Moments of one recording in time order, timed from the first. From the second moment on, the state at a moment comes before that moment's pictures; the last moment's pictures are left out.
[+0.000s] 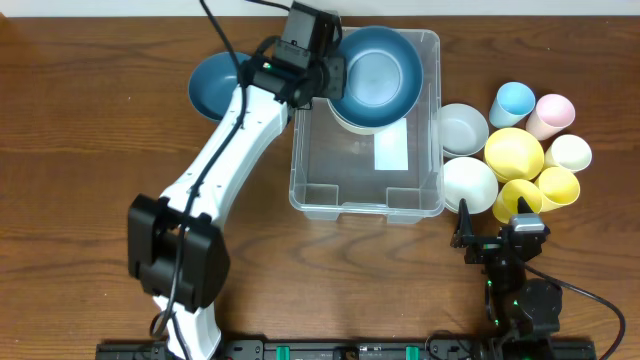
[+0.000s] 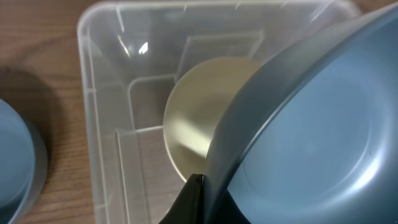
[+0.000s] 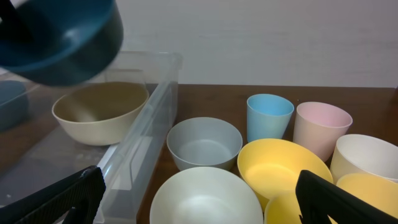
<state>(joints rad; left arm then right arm) -0.43 1.96 1.77 -0.67 0.06 -0.28 0.09 0.01 0.01 -0.07 0.04 0.06</state>
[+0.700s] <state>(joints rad) -0.43 2.05 1.77 -0.60 0.04 -0.27 0.09 0.01 0.01 -0.07 0.04 0.06</state>
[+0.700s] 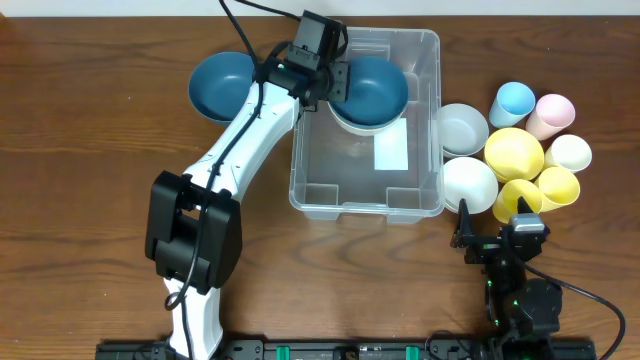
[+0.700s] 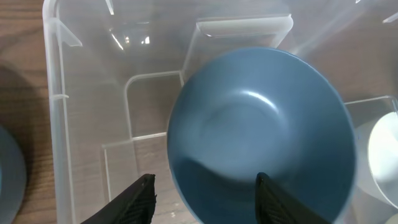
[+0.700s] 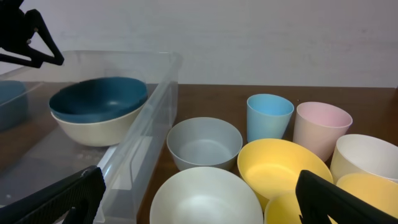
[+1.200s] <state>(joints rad) -0.37 1.79 1.77 -0.78 -0.08 -0.28 0.09 0.01 0.01 -0.07 0.04 0.06</state>
